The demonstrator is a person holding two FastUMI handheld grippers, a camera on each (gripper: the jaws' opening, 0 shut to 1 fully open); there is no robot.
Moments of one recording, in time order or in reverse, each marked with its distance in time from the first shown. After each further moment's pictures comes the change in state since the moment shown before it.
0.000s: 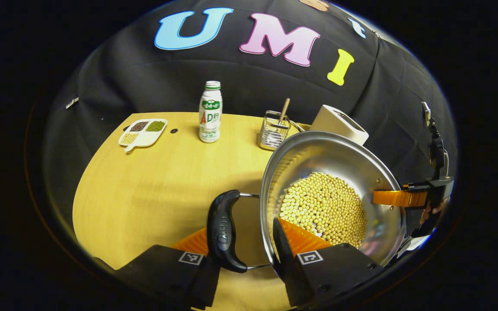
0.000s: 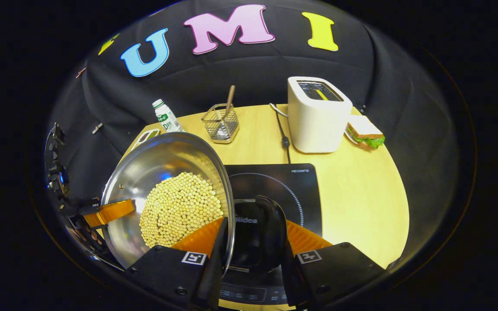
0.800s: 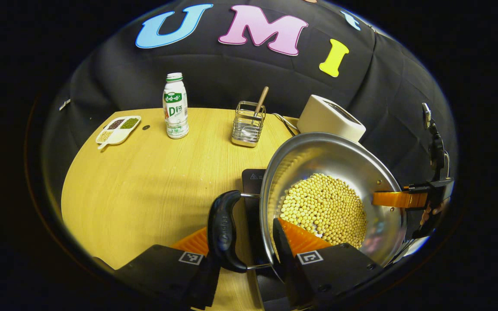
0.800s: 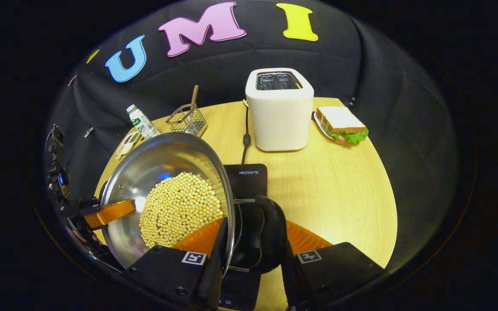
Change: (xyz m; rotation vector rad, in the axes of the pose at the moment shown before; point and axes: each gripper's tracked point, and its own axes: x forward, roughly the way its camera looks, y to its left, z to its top) left arm 0.061 -0.068 -0.006 0.000 0.017 -0.007; right arm 0.024 -0.091 0.005 0.019 0.033 -0.008
